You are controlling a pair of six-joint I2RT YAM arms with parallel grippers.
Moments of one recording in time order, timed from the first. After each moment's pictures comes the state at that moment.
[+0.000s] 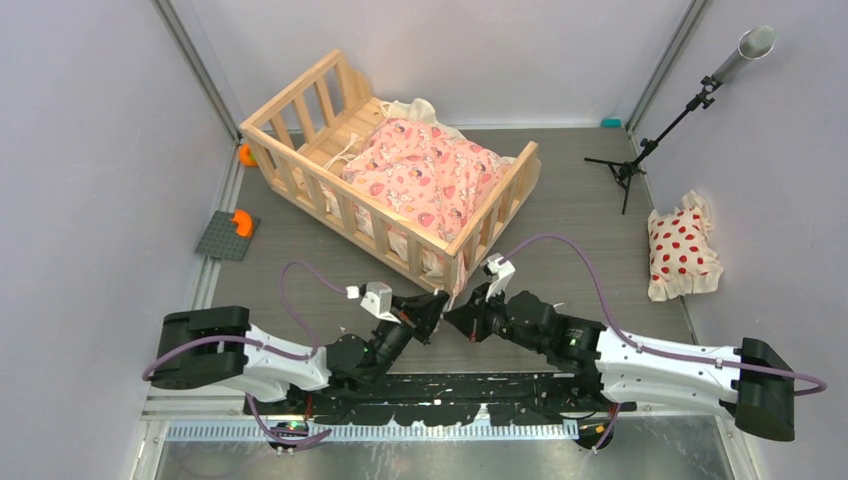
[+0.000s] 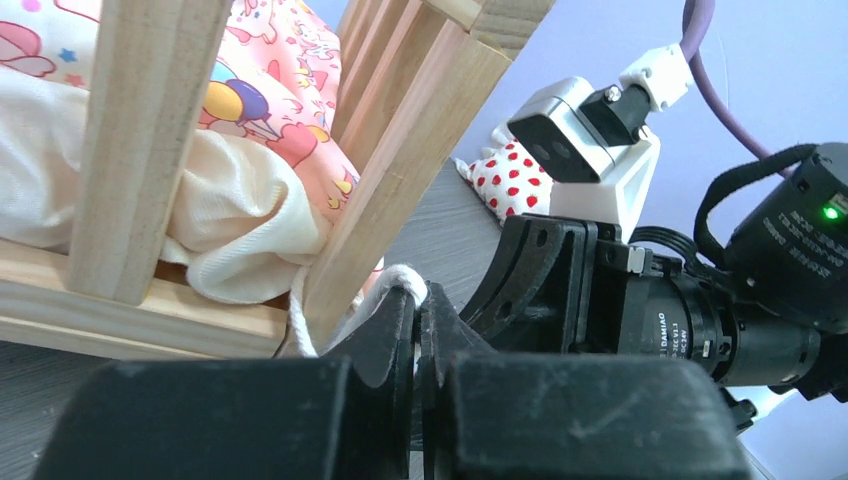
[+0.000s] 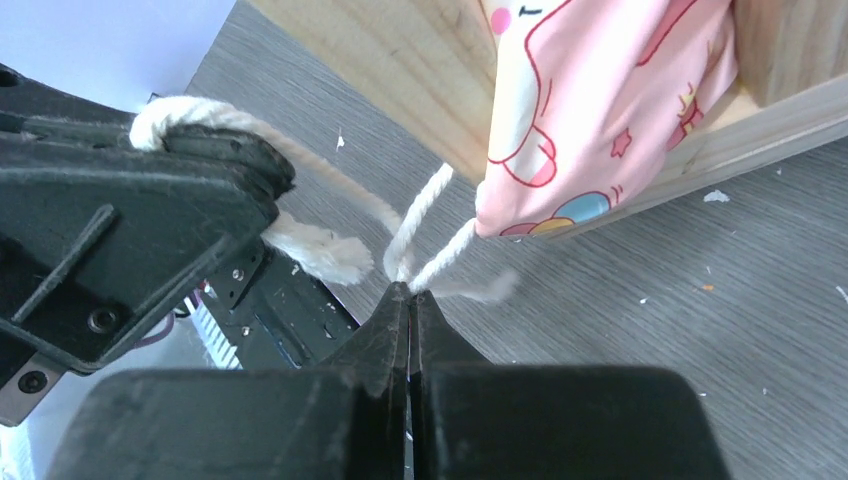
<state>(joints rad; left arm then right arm) -1.47 1.30 0.26 1.37 -0.80 -0.33 1.14 0.82 0.37 0.12 0.16 0.67</state>
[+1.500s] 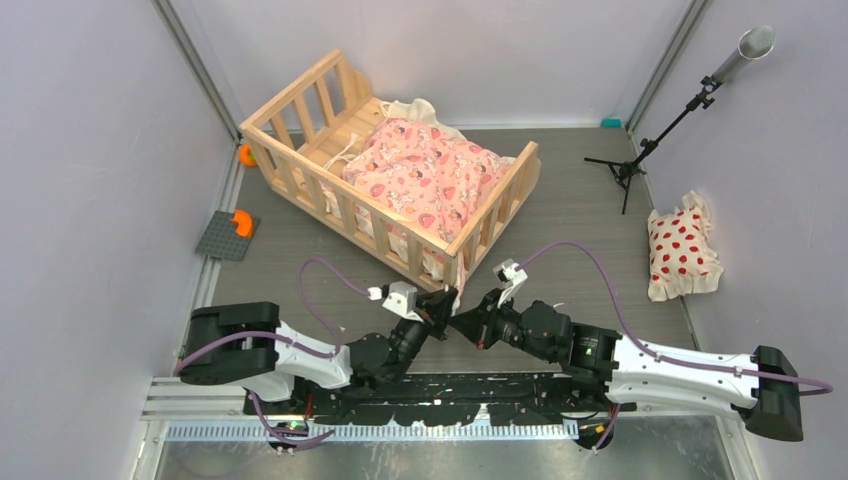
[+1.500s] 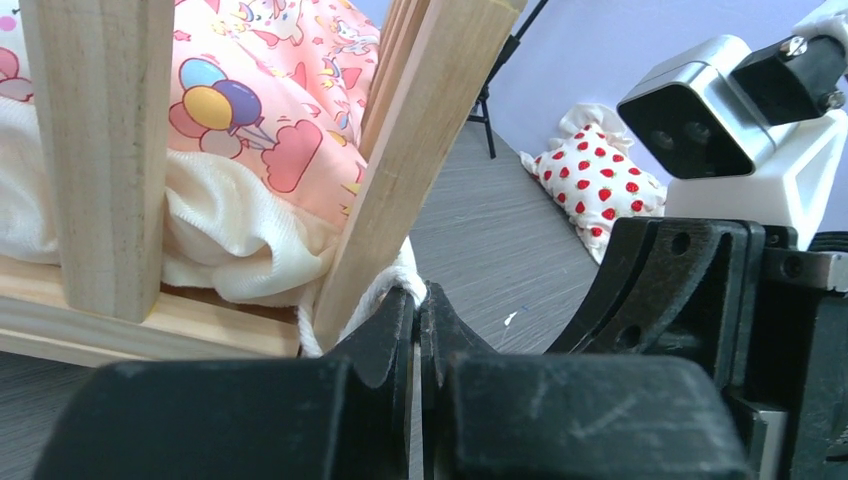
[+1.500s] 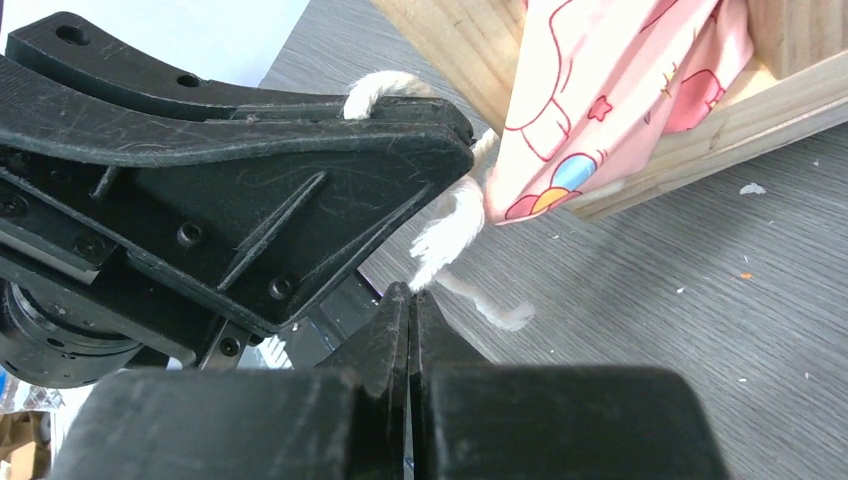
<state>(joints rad) -1.48 1.45 0.36 1.37 -0.90 -0.22 1.23 0.67 0.33 0.09 0.24 0.73</state>
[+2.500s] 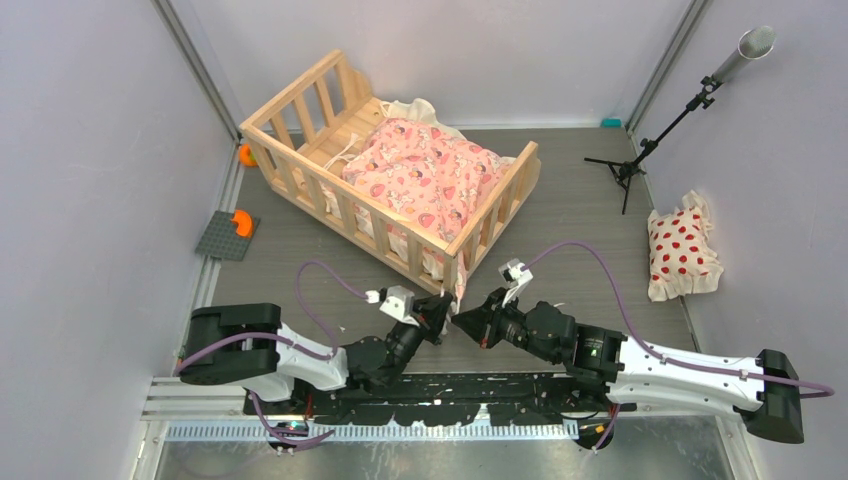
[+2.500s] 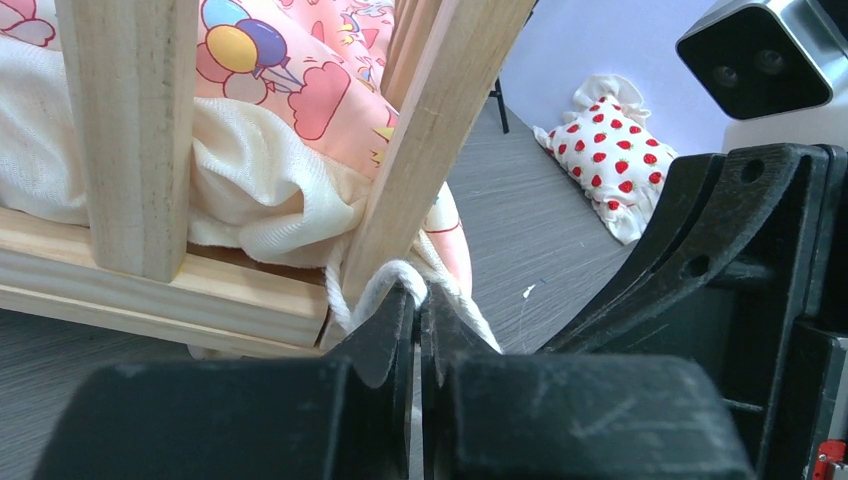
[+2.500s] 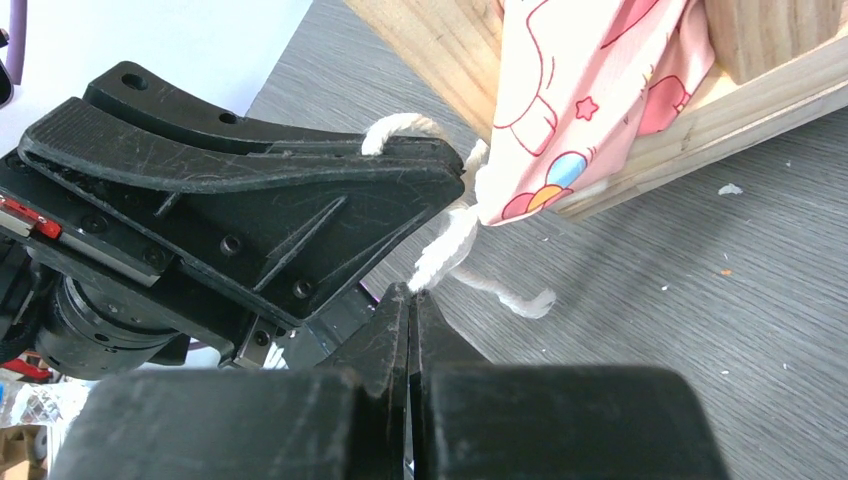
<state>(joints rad) -1.49 1.45 0.30 1.38 -0.90 -0.24 1.24 0.62 0.33 0.05 0.28 0.74</state>
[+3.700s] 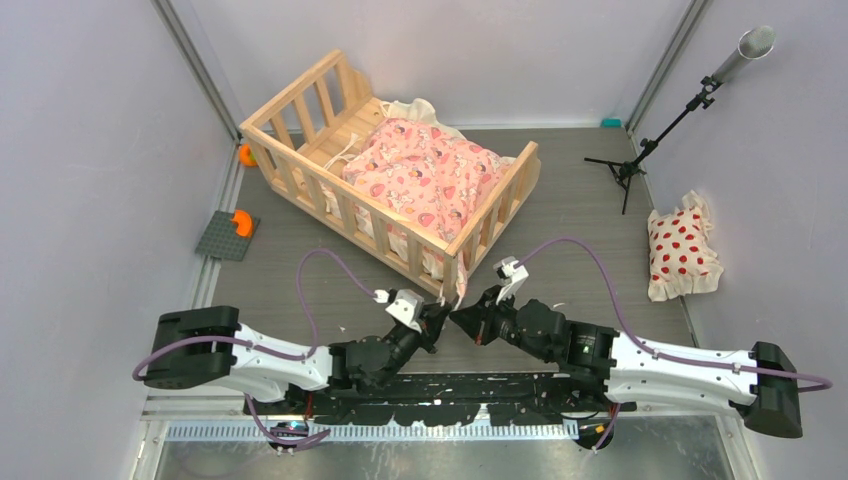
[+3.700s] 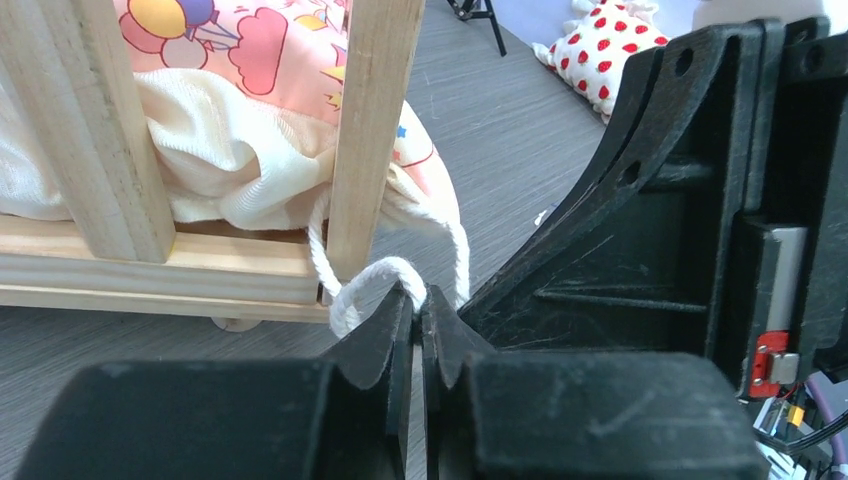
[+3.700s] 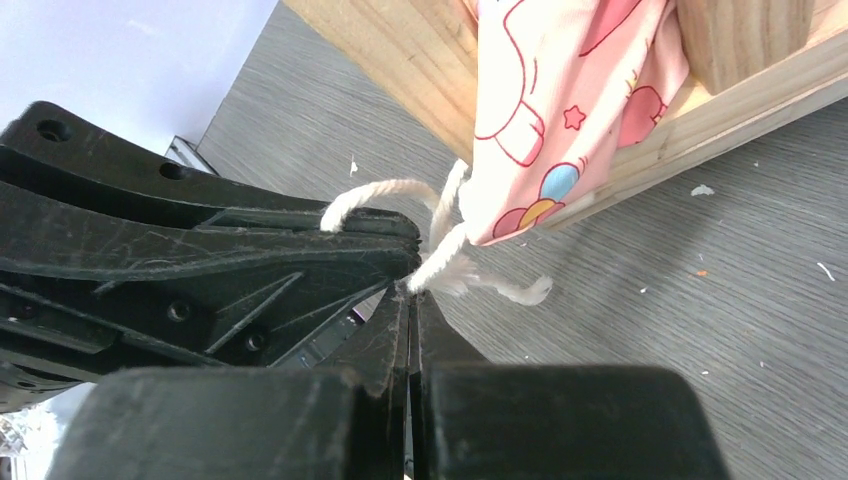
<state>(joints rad) -1.51 1.24 0.32 0.98 -0.81 -0.24 1.24 0.71 0.37 0.05 0.33 0.74</state>
